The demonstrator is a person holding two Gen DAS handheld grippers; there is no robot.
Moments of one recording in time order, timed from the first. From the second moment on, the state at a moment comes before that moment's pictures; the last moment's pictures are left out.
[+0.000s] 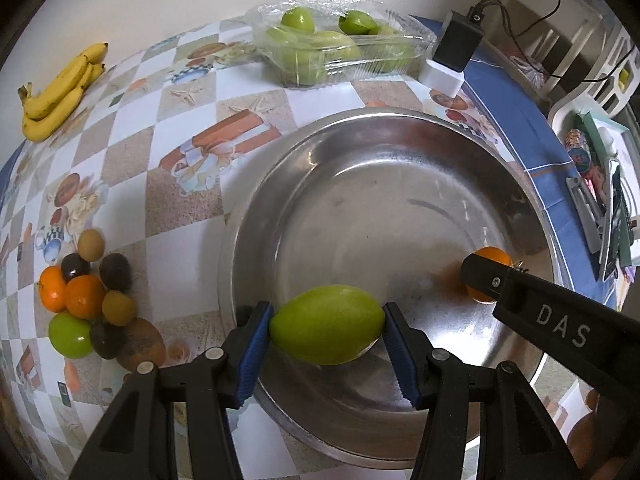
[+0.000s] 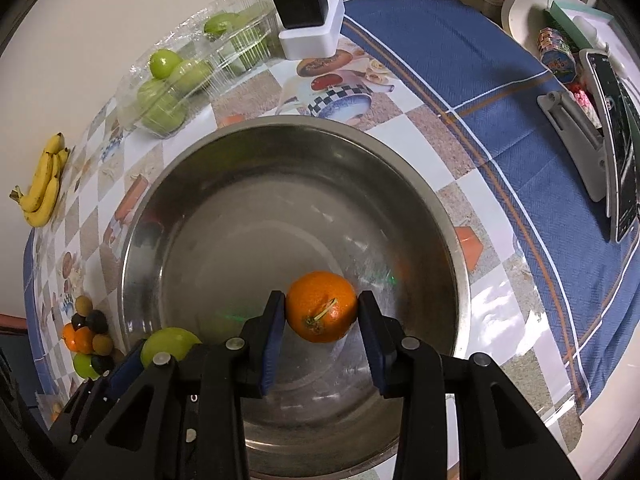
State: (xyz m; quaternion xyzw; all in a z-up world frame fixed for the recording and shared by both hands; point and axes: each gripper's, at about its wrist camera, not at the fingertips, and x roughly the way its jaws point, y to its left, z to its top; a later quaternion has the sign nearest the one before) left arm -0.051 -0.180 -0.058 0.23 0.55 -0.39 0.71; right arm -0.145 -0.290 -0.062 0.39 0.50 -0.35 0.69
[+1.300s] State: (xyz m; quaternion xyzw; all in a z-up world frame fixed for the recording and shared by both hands) left arm 0.037 -0.096 -0.028 0.12 0.58 -0.22 0.78; right arm -0.127 -0.271 -0.035 0.34 0.51 -0.33 0.72
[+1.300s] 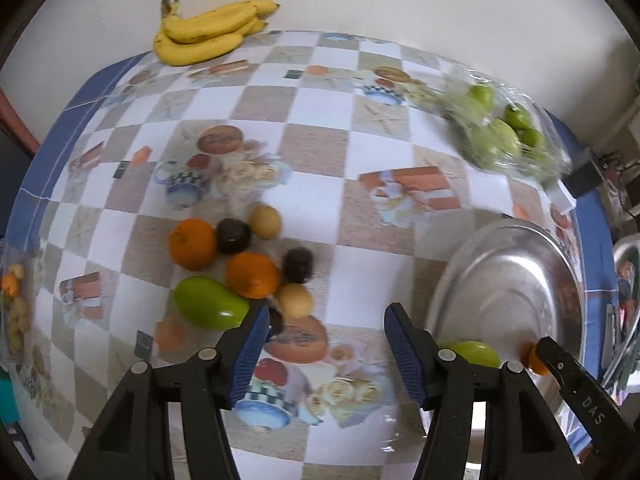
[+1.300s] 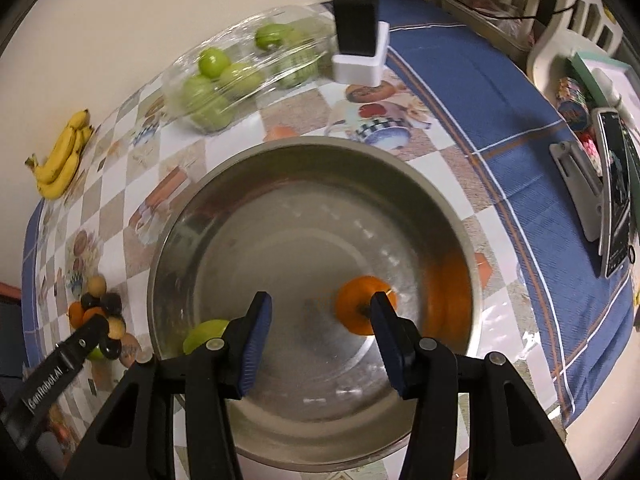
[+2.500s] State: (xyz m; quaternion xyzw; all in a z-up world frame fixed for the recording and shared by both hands) left arm 0.067 -0.060 -0.038 0.11 0.57 -0.18 0.79; right arm -0.109 -0.256 -0.040 0.30 0.52 -0.32 0.74
